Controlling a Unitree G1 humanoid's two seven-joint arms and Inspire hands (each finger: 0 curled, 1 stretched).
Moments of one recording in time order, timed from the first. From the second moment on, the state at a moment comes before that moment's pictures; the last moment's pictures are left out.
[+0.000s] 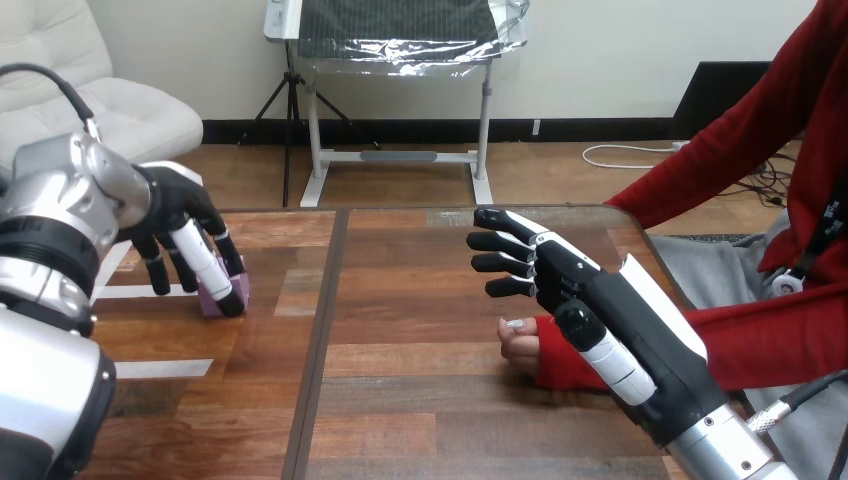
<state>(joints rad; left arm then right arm) -1.14 0.58 -0.45 1.24 0.62 0.03 -0.75 0.15 -0.28 0.05 -0.15 0.08 -0.33 0.42</state>
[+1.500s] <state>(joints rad) -1.14 0.60 -0.41 1.13 0.60 0.05 -0.56 0.15 -0.28 0.05 -0.15 0.08 -0.33 0.42</state>
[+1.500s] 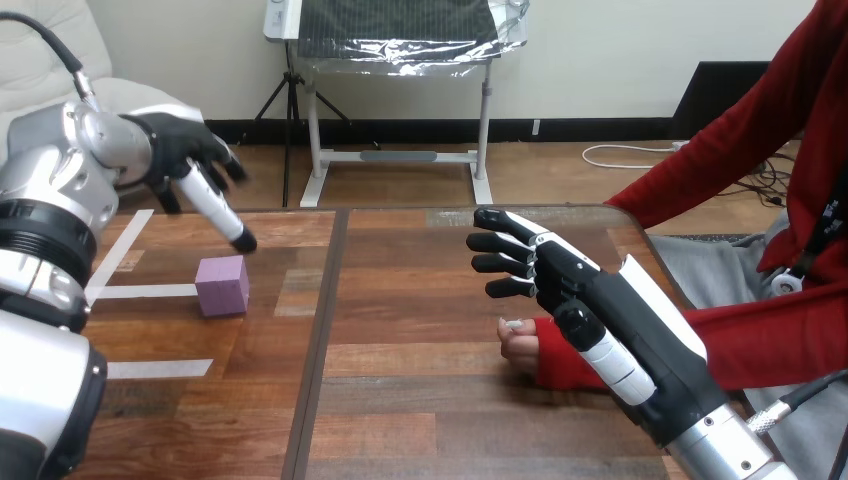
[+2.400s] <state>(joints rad) -1.06 0.56 -0.45 1.18 0.68 -0.06 -0.09 0.15 -0.28 0.05 -0.15 0.08 -0.33 0.42</state>
